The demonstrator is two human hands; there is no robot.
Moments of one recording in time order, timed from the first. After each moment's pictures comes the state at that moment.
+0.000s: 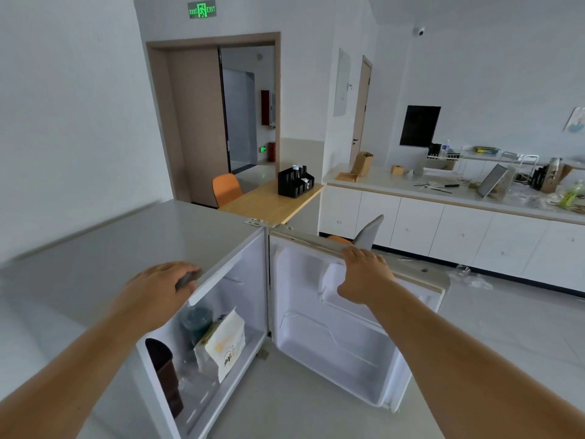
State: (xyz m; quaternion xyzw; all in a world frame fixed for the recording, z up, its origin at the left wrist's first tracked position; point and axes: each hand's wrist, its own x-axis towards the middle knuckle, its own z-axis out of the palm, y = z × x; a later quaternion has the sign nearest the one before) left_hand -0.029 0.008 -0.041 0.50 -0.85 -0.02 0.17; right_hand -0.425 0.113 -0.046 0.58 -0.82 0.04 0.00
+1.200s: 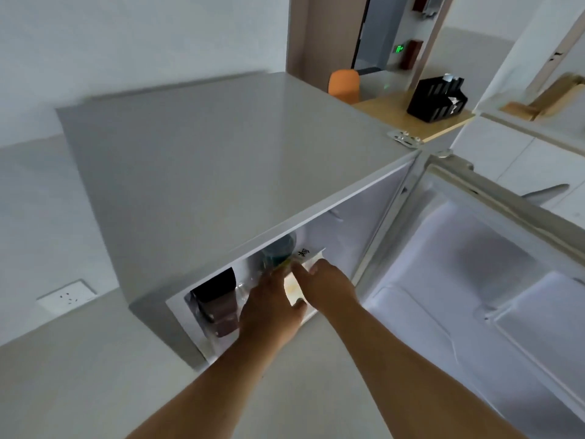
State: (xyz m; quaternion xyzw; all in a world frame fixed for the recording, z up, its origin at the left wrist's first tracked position) left_hand -0.103 -0.025 -0.293 0.69 -0.65 -0.24 0.21; right_hand -0.226 -0.076 -0.270 0.60 -0.74 0.08 -0.28
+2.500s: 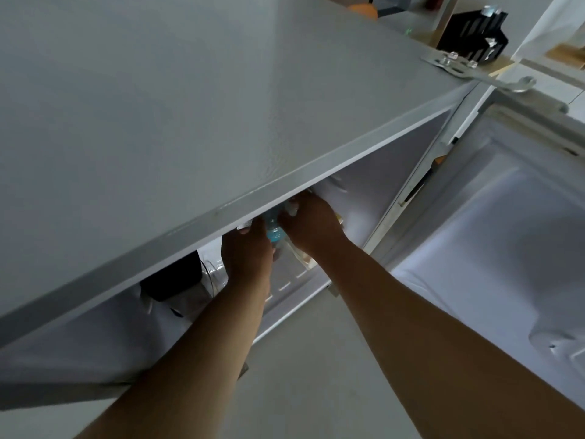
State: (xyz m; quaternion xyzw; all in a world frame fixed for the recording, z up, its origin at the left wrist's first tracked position) left_hand -0.122 -0.118 -0.293 0.65 -0.17 -0.45 0.59; right_hand -0.226 -0.168 -0.281 0.69 -0.63 0.23 -0.27
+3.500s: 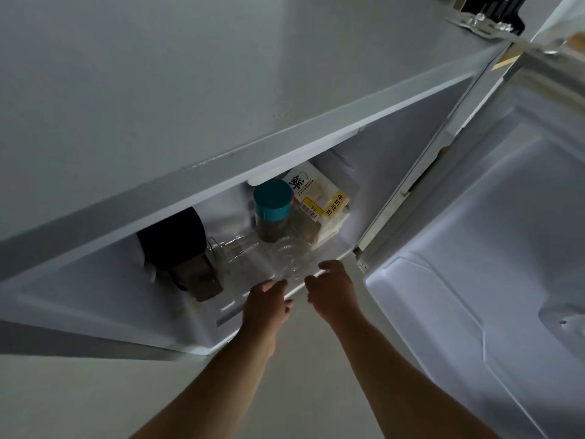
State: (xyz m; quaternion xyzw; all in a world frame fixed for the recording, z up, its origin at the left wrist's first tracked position) left_hand -0.138 -0.028 -0.397 0.67 -0.14 -0.60 0.40; right_hand -0.265 -0.064 -0.404 0.47 -0.74 0.23 -0.43
